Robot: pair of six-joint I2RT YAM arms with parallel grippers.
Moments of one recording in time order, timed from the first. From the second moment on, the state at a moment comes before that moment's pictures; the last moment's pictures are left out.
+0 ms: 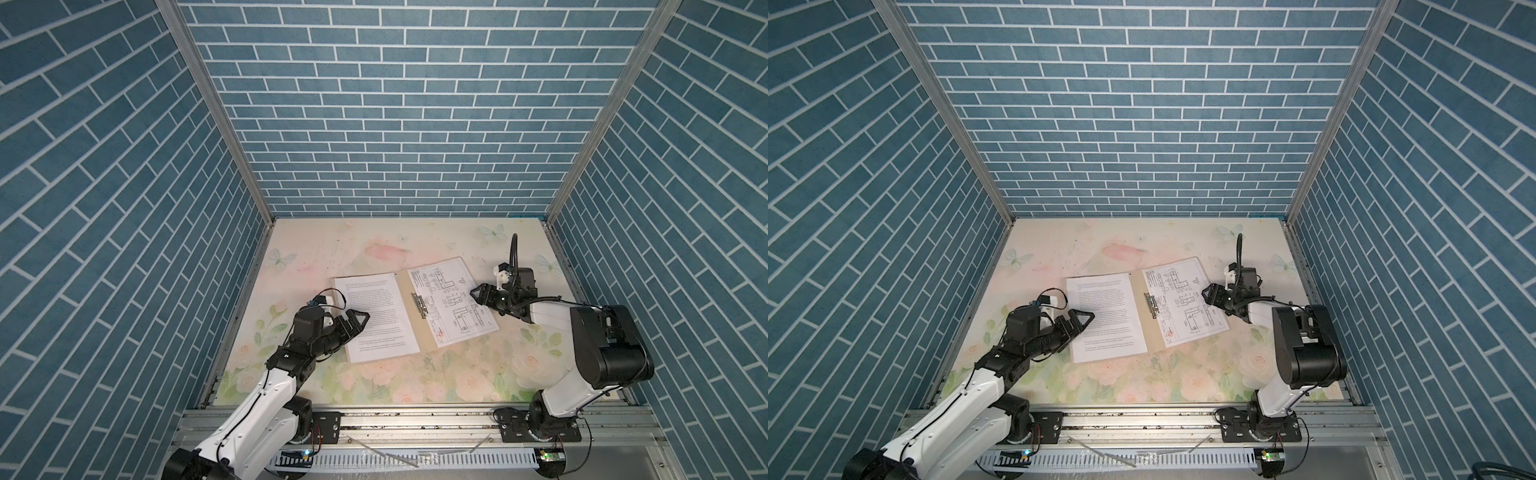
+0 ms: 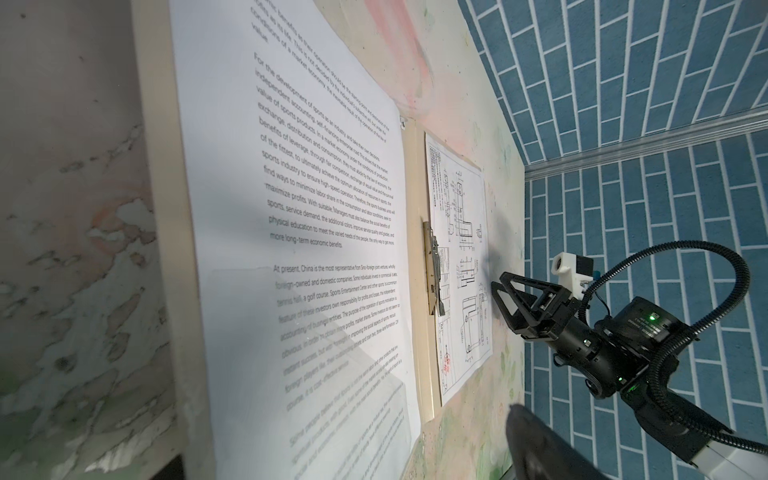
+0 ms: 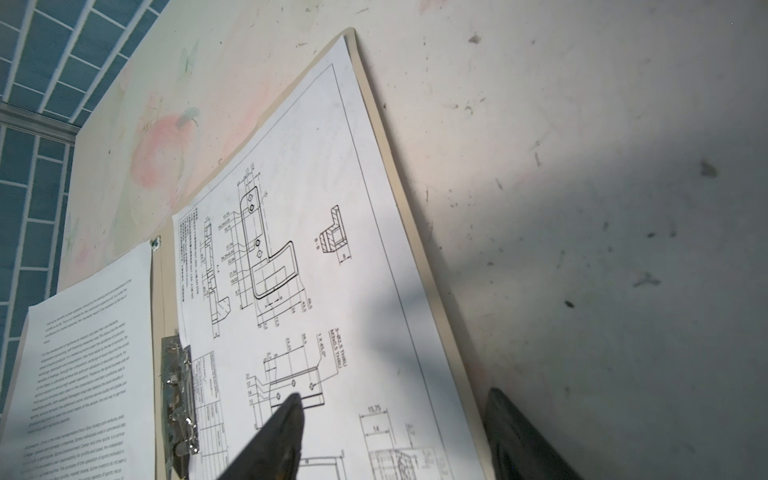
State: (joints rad) left arm -0.29 0.80 0.32 -0.12 0.39 -0.91; right arm 0.15 1.62 0.67 0.11 -0.40 0.44
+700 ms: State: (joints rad) left arm -0.32 0.82 0.48 -0.25 0.38 -0.87; right arm 0.16 1.60 0.63 0.14 -0.41 0.48
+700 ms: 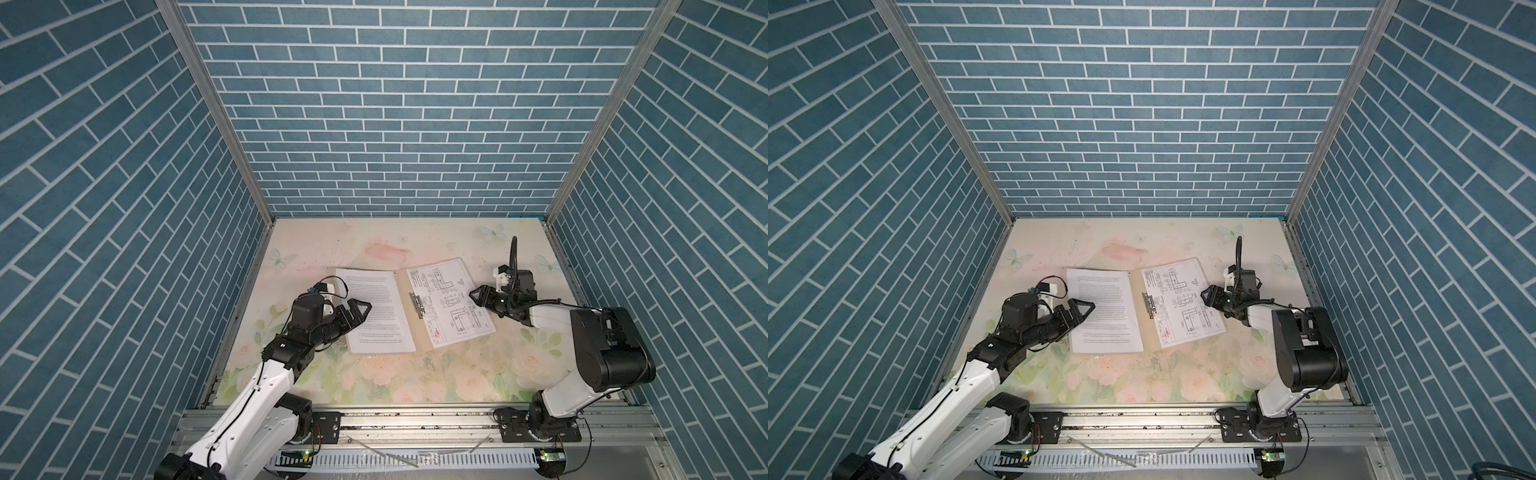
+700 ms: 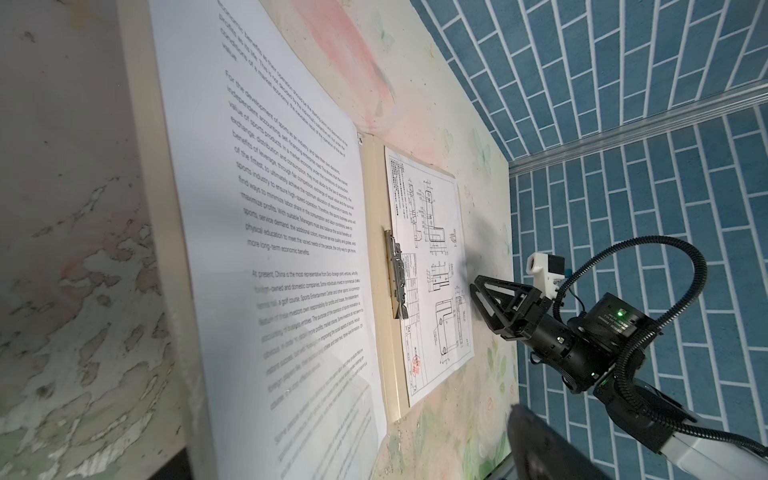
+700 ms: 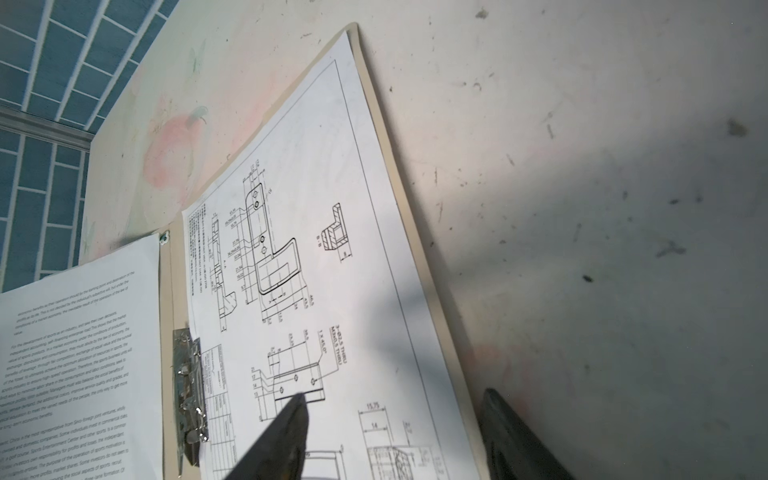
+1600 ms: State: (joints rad) left arm -0.55 0.94 0.75 -0.36 0.20 -0.81; right arm 0.19 1.55 0.56 0.19 -0.41 0.53
